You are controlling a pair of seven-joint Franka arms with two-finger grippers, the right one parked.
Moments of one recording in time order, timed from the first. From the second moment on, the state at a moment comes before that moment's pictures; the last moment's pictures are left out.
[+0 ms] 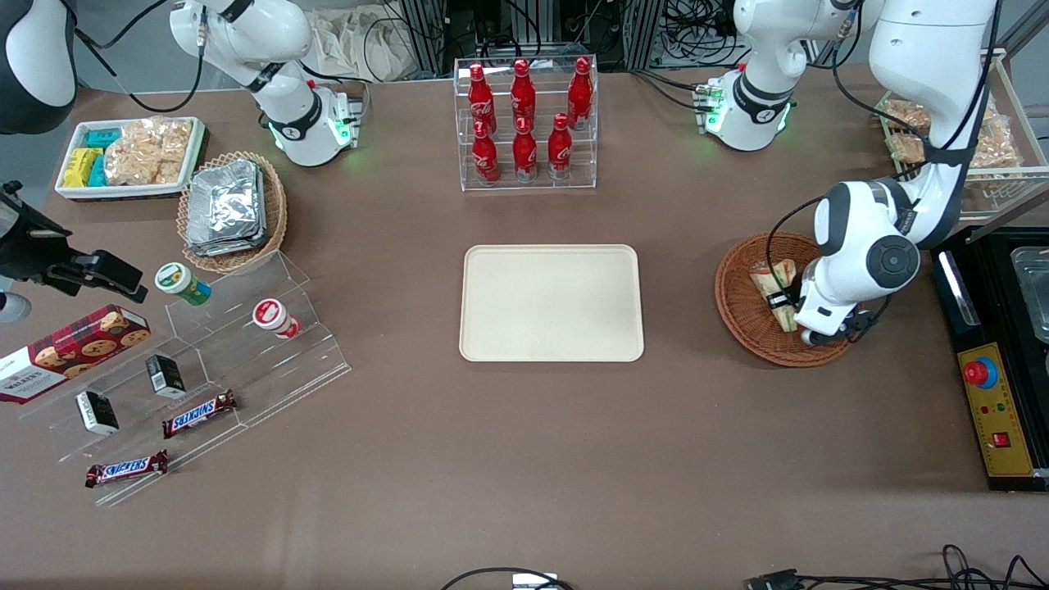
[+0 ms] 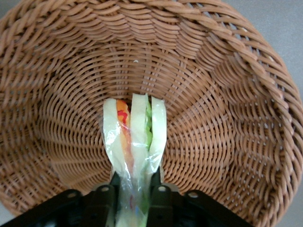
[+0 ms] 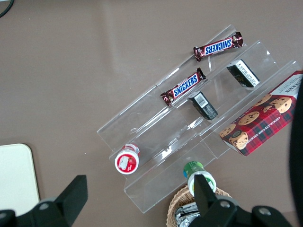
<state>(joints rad) -0.05 0.24 0.00 -2.28 0.02 2.28 -0.37</state>
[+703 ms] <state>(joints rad) -0.06 -0.07 0.00 -1.82 0.02 1.43 -0.30</state>
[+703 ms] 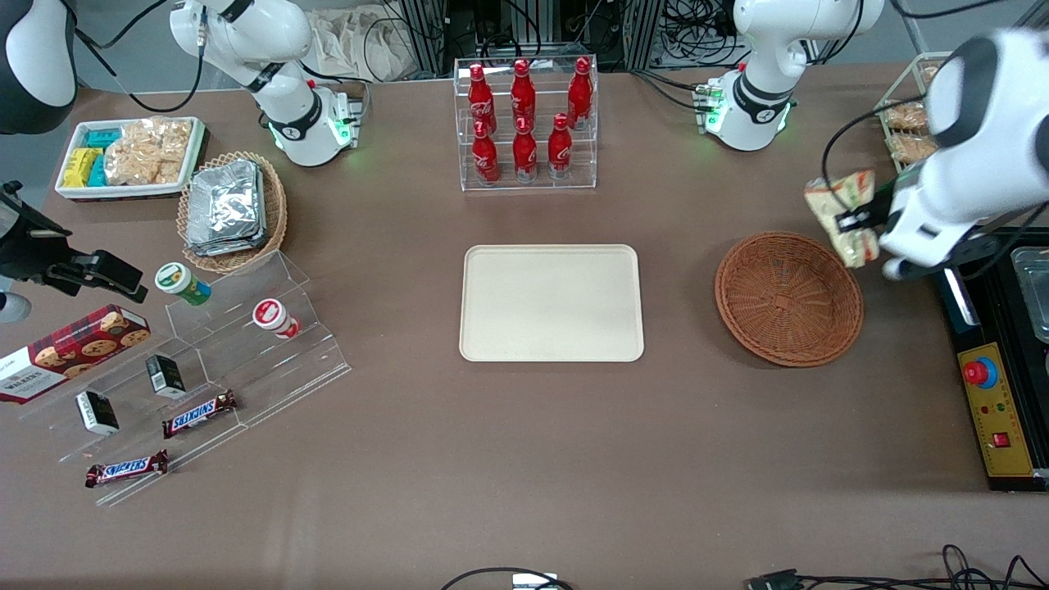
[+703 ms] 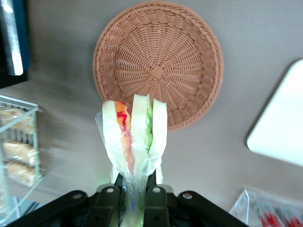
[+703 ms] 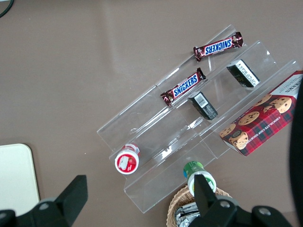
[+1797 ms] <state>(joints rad) -0.10 0.30 -0.67 -1.35 0.08 1.34 -0.89</state>
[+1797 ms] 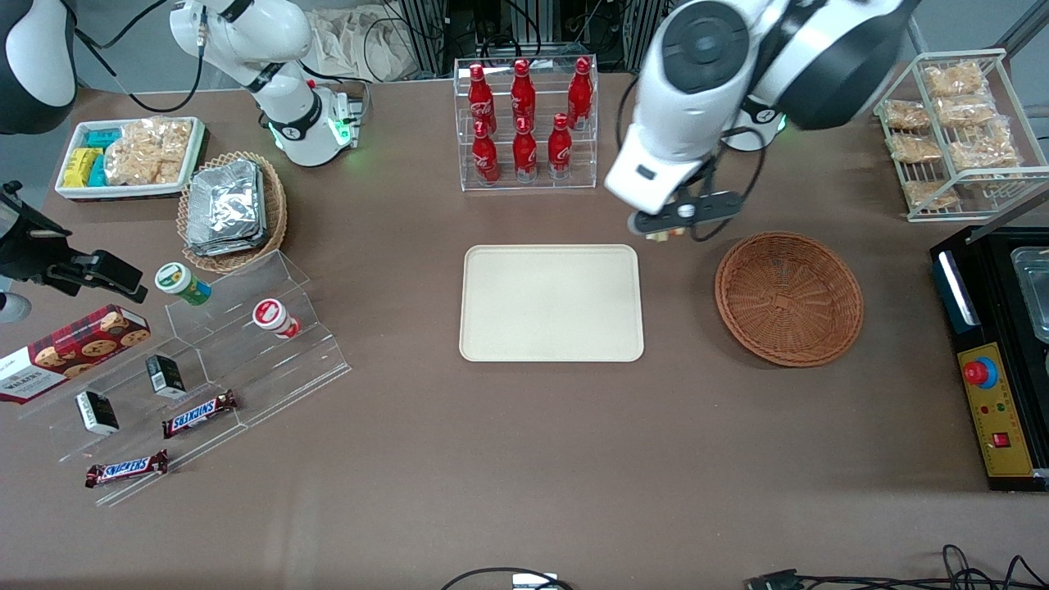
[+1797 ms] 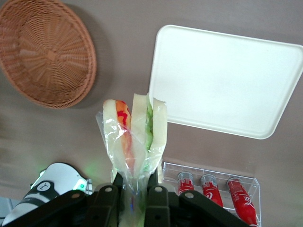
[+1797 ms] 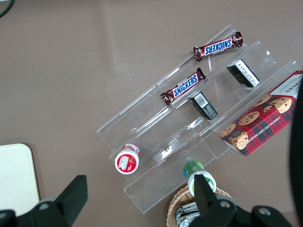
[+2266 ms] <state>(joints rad) -0.10 0.38 -0.69 -1.52 0.11 1.51 -0.86</state>
